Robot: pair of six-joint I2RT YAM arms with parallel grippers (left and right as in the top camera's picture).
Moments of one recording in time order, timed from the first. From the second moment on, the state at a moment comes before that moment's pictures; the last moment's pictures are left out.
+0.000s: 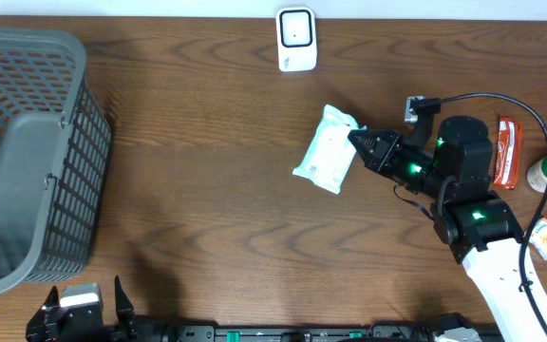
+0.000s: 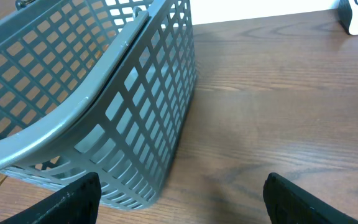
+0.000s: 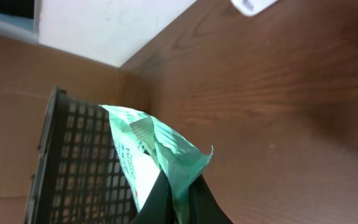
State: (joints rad) left arm -0.08 0.01 0.89 -1.29 -0.32 0.09; right arm 0.21 1.11 0.85 -0.25 -0.55 0.83
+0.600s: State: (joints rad) left arm -0.08 0.01 0.89 -1.29 -0.32 0.09; right arm 0.24 1.36 0.86 0.33 -0.17 0.45
